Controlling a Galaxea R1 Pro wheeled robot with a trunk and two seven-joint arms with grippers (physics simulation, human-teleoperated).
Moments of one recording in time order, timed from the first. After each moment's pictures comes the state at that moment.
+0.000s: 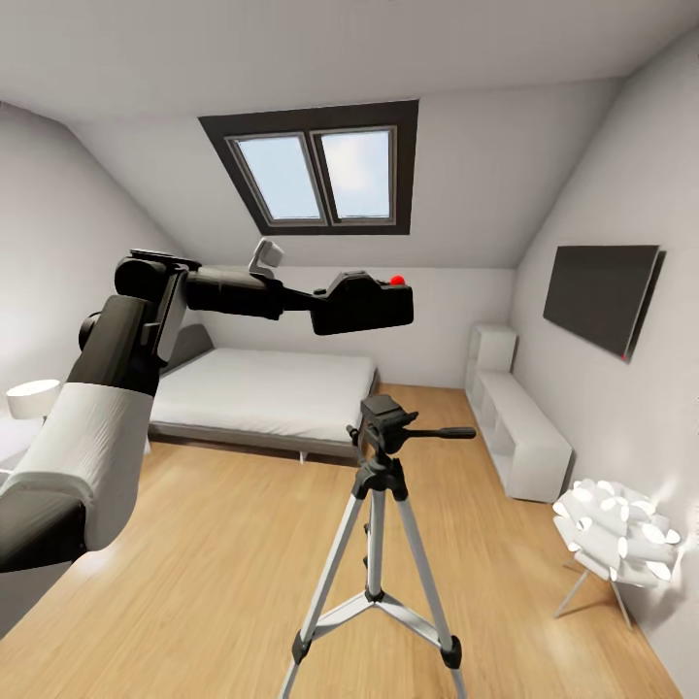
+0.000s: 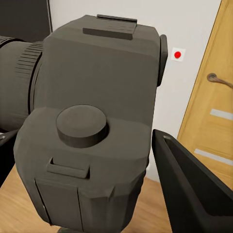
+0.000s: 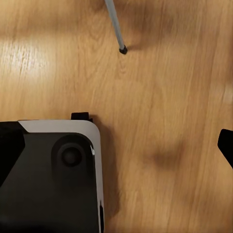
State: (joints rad) left arm -1.32 0.08 -0.12 -1.12 -0.02 0.99 -1.38; right arm -0.18 -0.04 0.32 0.07 -0.32 -0.20 -0.10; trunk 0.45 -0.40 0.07
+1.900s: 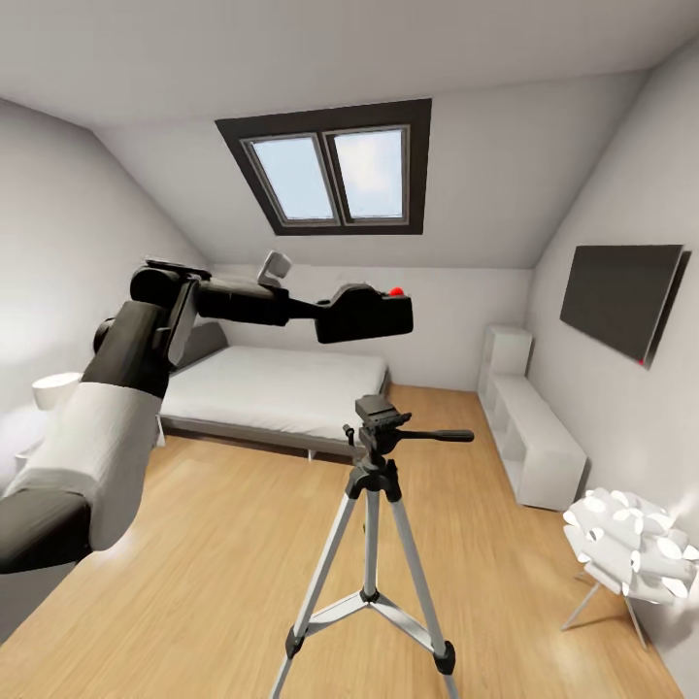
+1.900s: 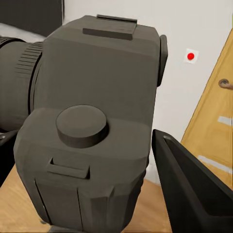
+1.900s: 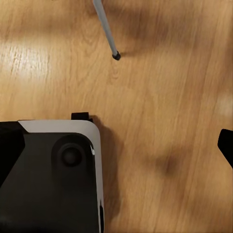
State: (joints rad) left arm -1.32 0.06 -0.12 -1.04 -0.02 0.99 -1.36; right arm -0.18 -0.04 0.32 0.07 -0.32 -0.20 -0.10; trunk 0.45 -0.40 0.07
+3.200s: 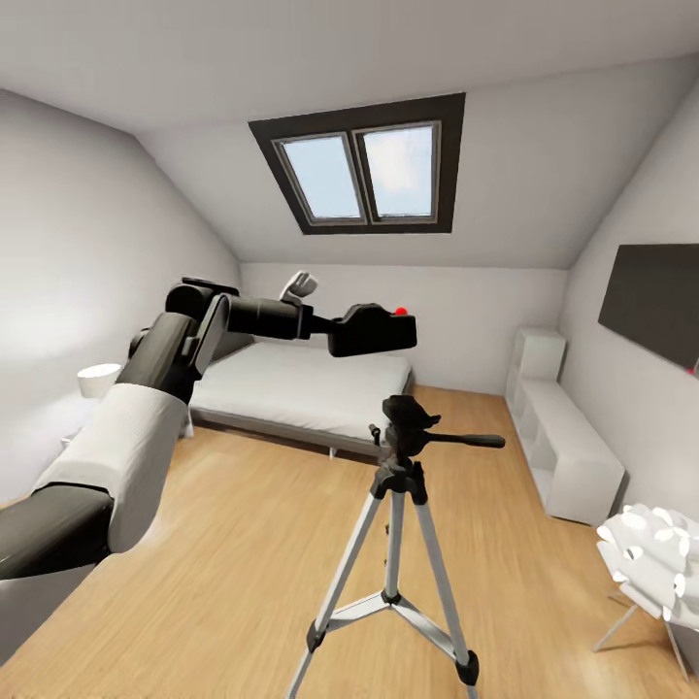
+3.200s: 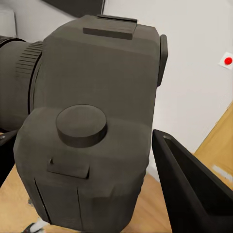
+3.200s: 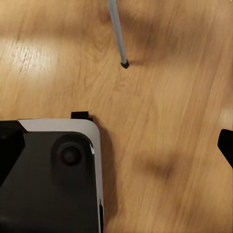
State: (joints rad) left arm -1.32 -0.01 -0.13 -0.91 -0.02 0.98 -1.21; right arm -0.18 -0.04 0.32 0.07 -0.32 -0.20 -0.10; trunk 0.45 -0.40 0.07
